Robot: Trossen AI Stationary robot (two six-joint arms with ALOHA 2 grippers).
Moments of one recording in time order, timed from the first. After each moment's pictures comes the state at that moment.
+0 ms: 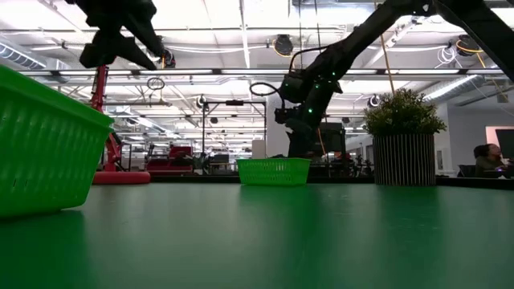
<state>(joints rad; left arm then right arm) -0.12 1.03 0.88 -0.64 -0.24 -1.04 -0.69 2.00 1.47 -0.59 -0.16 -0.32</state>
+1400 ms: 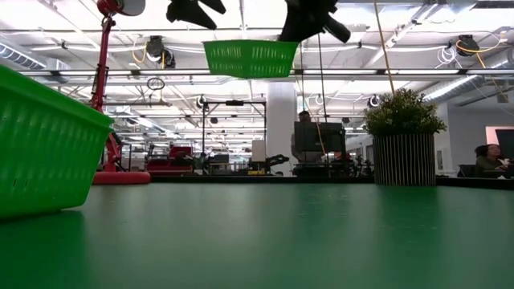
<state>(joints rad) 0.20 1.30 1.42 -0.69 -0.19 -0.12 0.01 1.54 1.45 -0.72 0.45 0.75</state>
